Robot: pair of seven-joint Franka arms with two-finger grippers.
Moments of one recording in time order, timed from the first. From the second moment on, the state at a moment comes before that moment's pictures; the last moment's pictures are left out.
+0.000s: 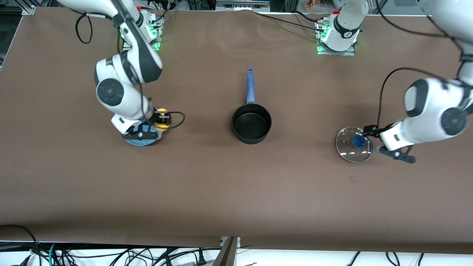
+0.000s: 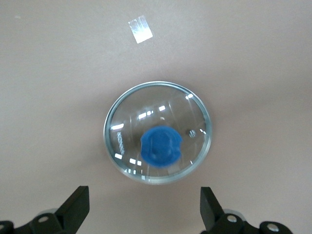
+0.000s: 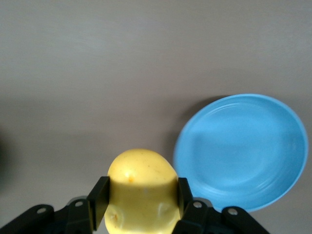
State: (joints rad) left arm 0.39 0.36 -0.38 -1.79 0.13 1.93 0.26; right arm 0.23 0.31 0.20 -1.86 0.01 2.07 0.44
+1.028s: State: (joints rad) left arm -0.02 0.08 -0.02 -1.44 -0.03 1.44 0.12; right arm 0.66 0.67 0.26 -1.44 -0.07 2.17 1.18
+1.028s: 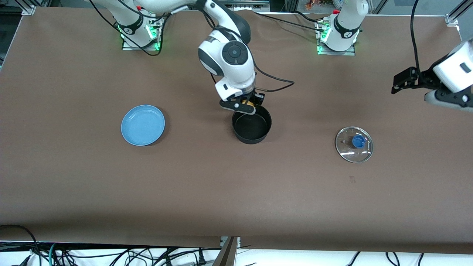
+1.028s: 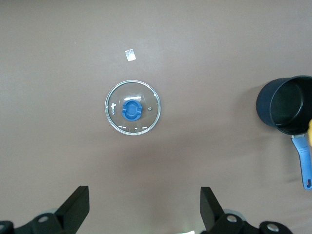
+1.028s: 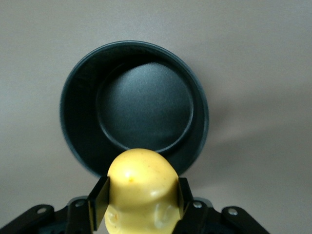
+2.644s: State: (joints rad) left arm -0.08 0.05 0.04 -1.50 -0.02 1.44 0.12; right arm 0.48 0.47 0.18 -1.39 -0.10 1.96 0.92
